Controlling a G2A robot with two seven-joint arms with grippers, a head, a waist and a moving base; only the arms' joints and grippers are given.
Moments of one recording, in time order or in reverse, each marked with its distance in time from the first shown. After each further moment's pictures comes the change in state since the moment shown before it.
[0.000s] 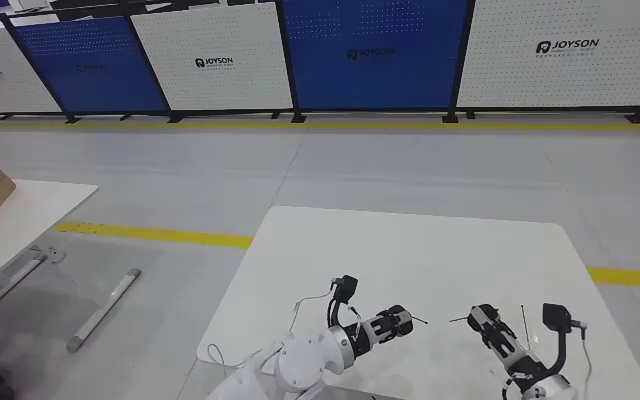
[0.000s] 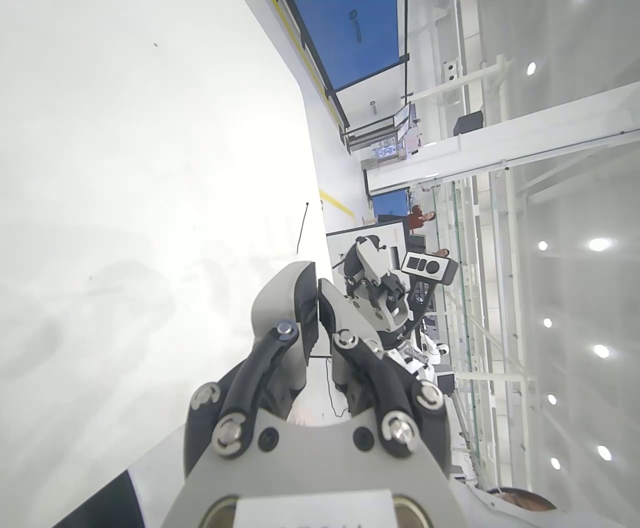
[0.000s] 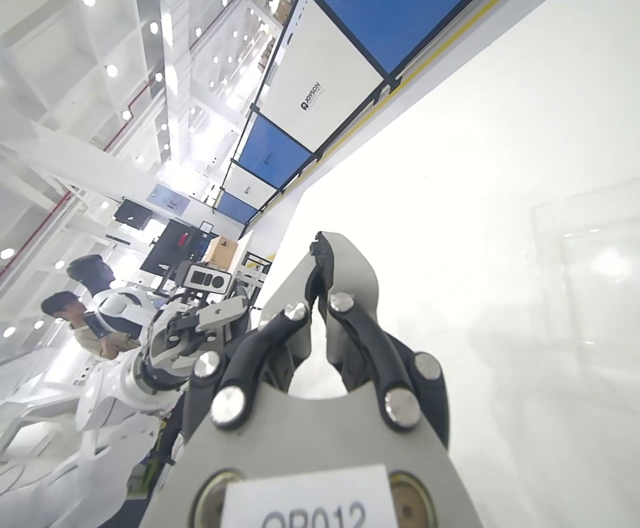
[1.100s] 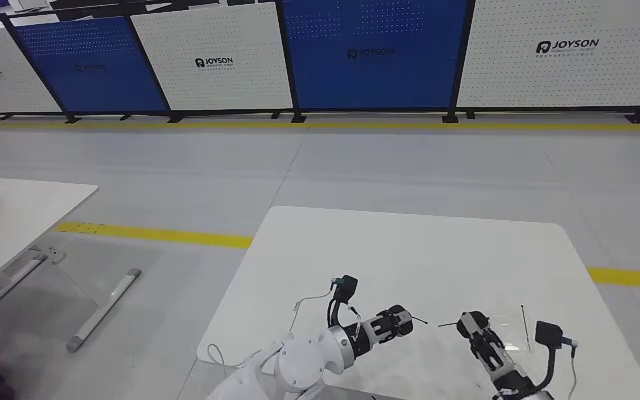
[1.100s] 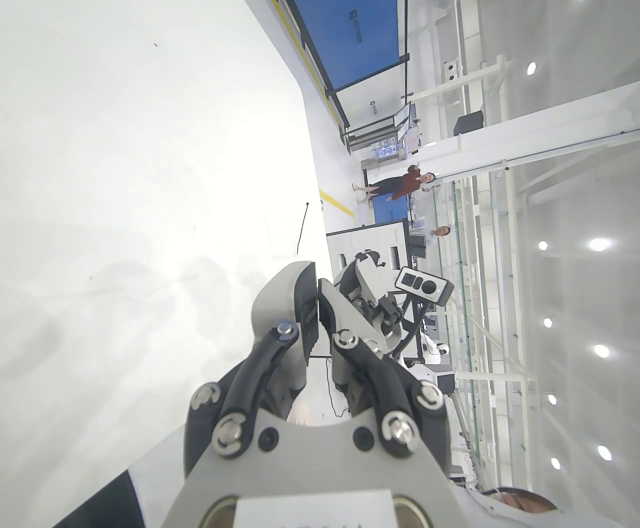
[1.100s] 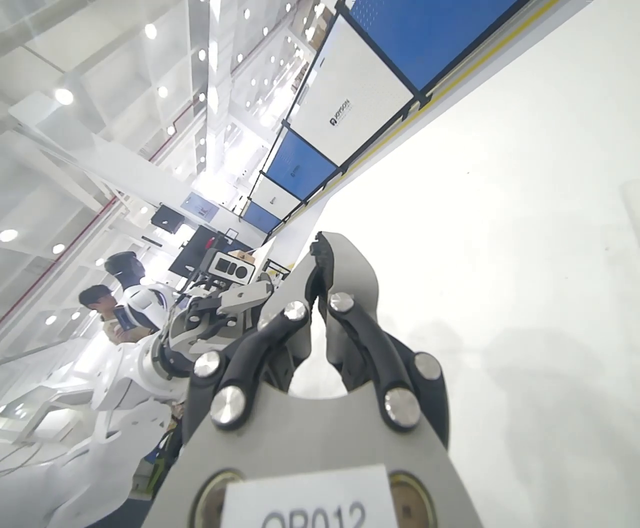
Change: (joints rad) left arm 0.000 0.000 0.000 0.000 0.000 0.000 0.000; right arm -0.083 -0.028 -0.066 0.009 -0.084 -0.139 -0.244
